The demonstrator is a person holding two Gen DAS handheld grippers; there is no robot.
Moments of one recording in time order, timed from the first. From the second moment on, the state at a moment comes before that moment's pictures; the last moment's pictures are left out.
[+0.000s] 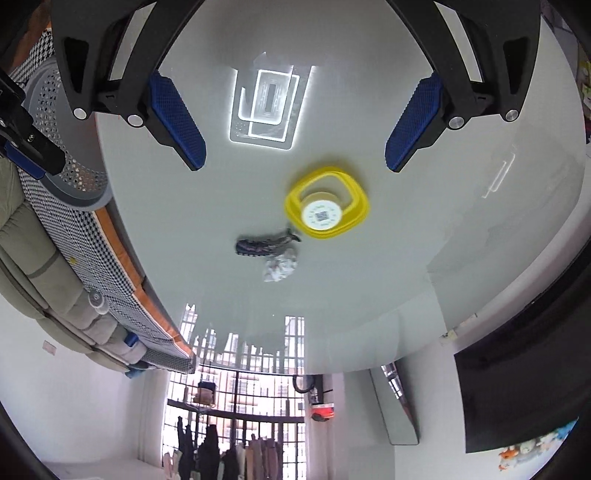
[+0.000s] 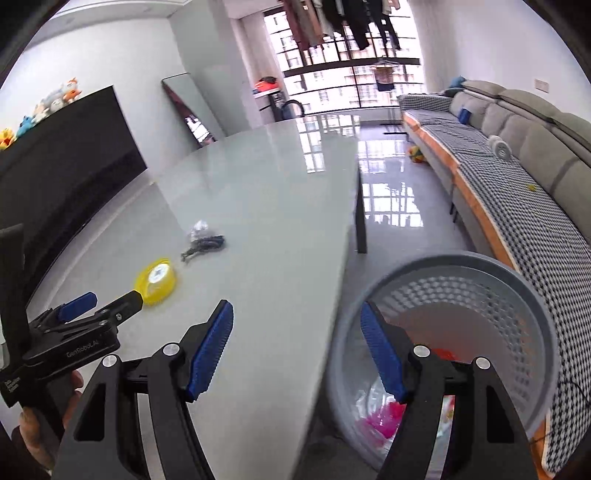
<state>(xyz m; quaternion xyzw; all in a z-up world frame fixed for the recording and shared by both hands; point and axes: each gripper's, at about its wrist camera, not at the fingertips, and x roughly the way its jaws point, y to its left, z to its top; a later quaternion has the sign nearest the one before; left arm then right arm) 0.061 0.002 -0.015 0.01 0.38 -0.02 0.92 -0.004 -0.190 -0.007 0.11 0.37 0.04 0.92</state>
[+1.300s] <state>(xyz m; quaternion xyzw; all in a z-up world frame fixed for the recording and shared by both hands) 0.102 0.155 -0.035 -0.05 0.39 0.06 0.92 0.126 0.024 -0.046 -0.03 0.45 0.15 0.88</state>
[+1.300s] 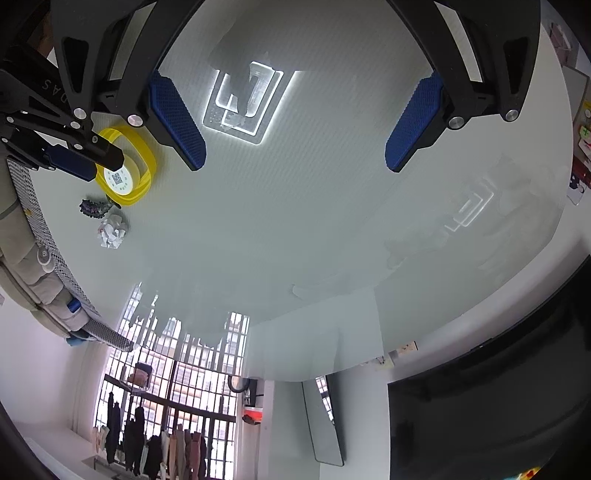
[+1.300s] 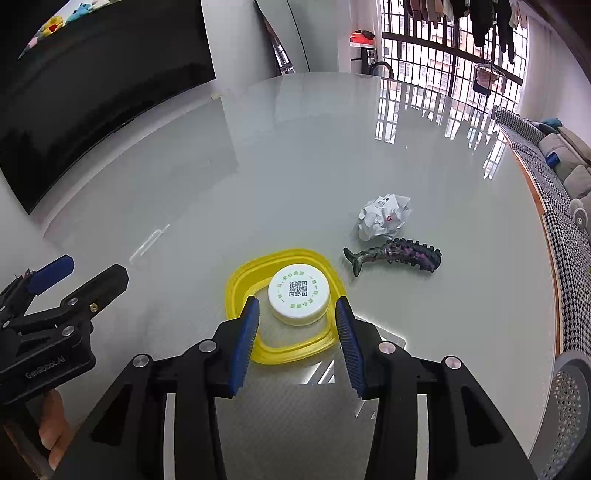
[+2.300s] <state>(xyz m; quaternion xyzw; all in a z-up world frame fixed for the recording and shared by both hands) 0.100 0.153 -0.030 -0.05 0.39 0.06 0.92 0.142 0.039 -0.047 -0.05 0.45 0.16 0.88</state>
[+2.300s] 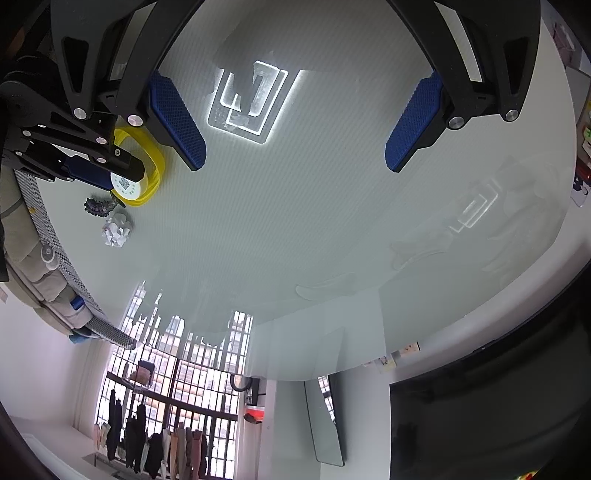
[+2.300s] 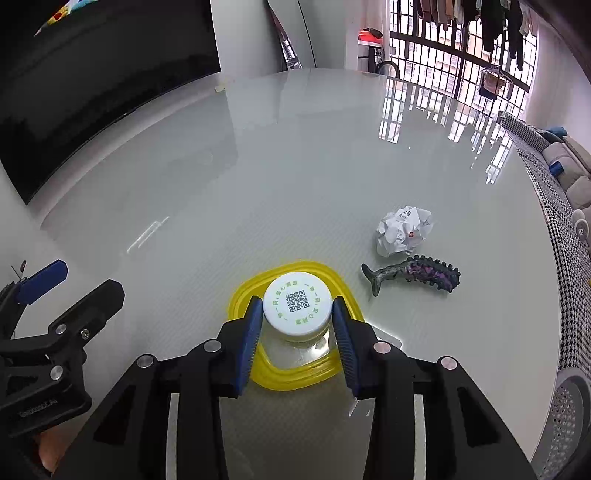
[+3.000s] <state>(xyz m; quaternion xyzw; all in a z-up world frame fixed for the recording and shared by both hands) 0.097 0.125 -0.022 -0.04 0.39 0.03 0.92 0.089 -0.072 -0.026 0.03 0.44 0.07 0.90</state>
